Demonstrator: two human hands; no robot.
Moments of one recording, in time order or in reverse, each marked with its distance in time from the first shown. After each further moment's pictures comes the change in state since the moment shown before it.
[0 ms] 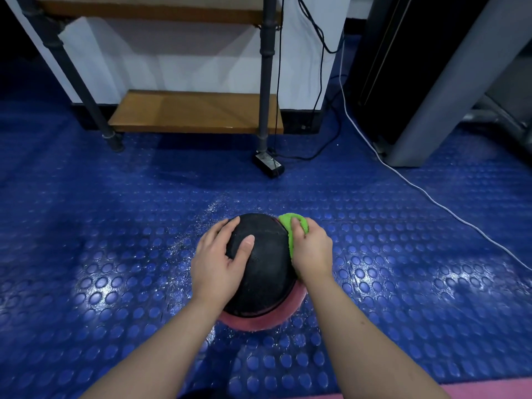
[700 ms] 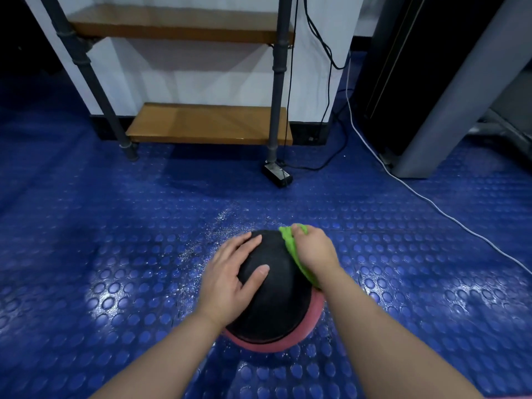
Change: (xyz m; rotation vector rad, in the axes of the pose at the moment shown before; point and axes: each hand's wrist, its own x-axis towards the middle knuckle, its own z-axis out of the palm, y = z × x) left_hand -0.010 -0.017 -0.015 0.012 -0.125 0.288; right_hand 0.007 -0.022 0.001 -0.161 -0.251 0.045
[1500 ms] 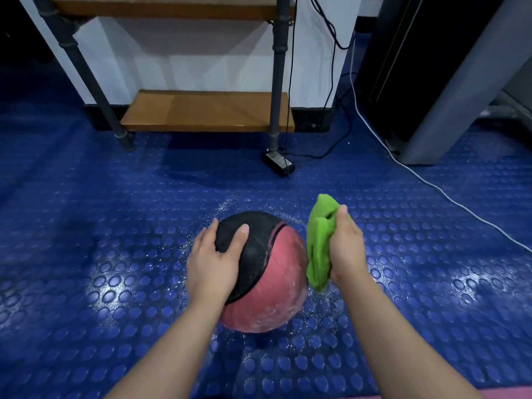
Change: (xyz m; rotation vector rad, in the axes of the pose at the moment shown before) left_hand 0.015 0.013 -0.011 -0.121 0.143 -0.689; right_hand -0.005 0.022 -0.009 0.803 0.240 0.084
